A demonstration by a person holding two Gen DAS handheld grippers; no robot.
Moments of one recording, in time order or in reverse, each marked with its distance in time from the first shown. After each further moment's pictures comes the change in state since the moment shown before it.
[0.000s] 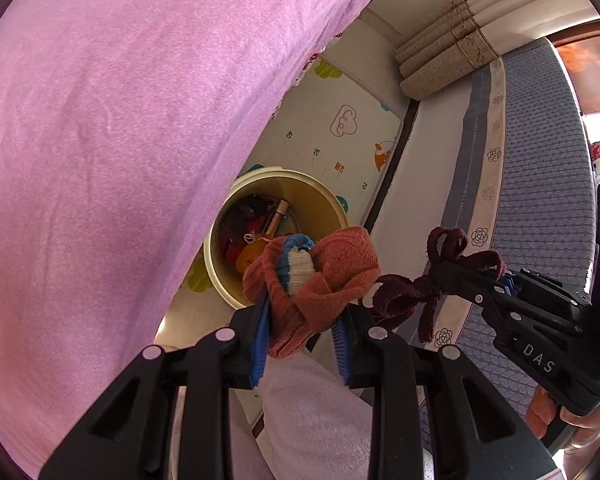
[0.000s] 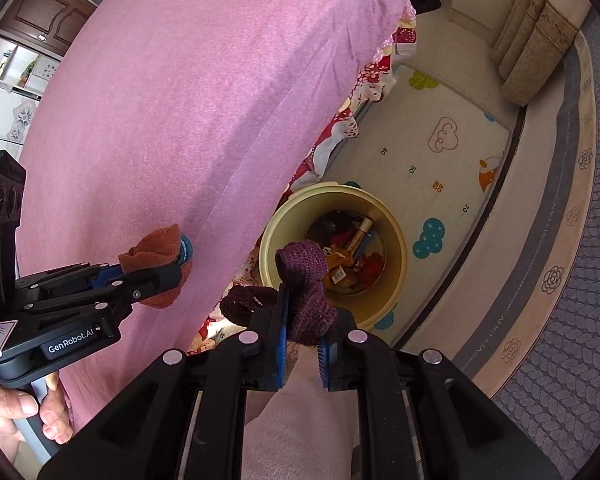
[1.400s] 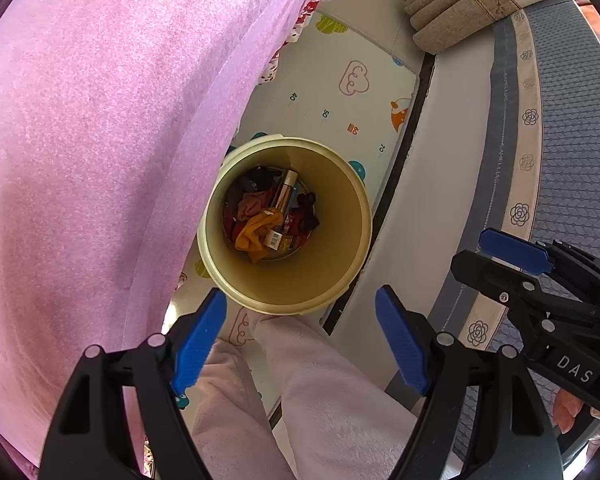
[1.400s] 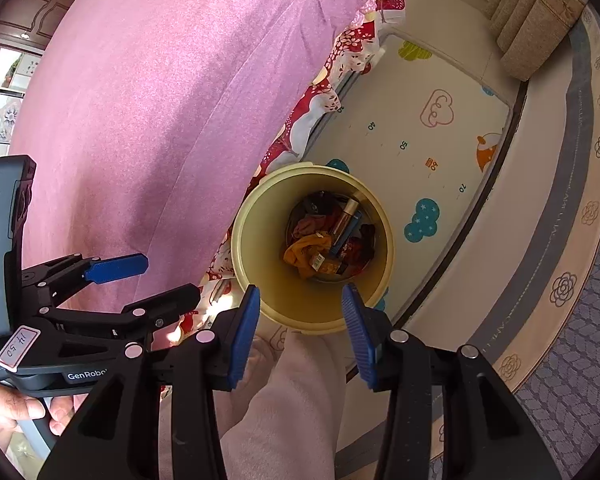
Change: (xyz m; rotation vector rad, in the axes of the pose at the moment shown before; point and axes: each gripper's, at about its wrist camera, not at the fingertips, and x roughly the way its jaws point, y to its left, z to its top) left arm 0.073 -0.004 0.024 0.055 0.138 0.057; right arm 0.042 -0.031 0.015 0.011 0.091 -0.010
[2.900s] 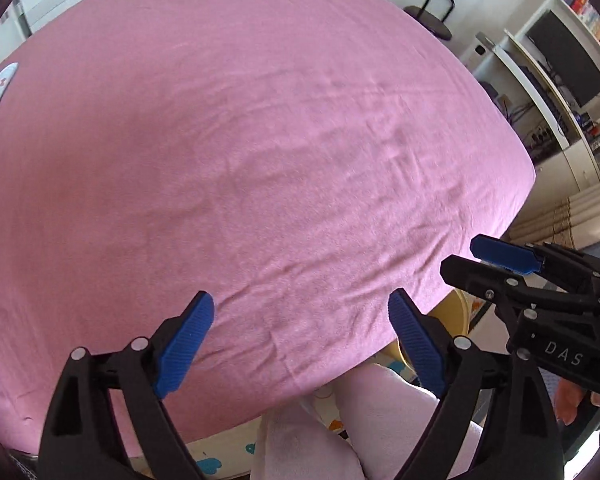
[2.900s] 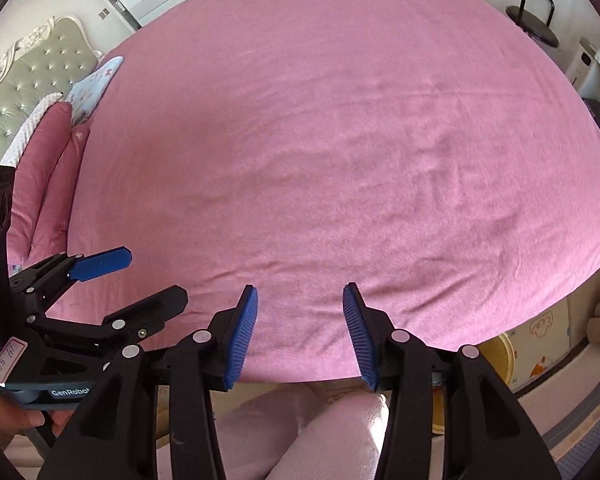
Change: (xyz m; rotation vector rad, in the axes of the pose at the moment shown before) left arm -0.234 0.312 -0.301 -0.639 -0.576 0.130; right arm -0.036 0.469 -0.081 -0.779 -0.162 0.093
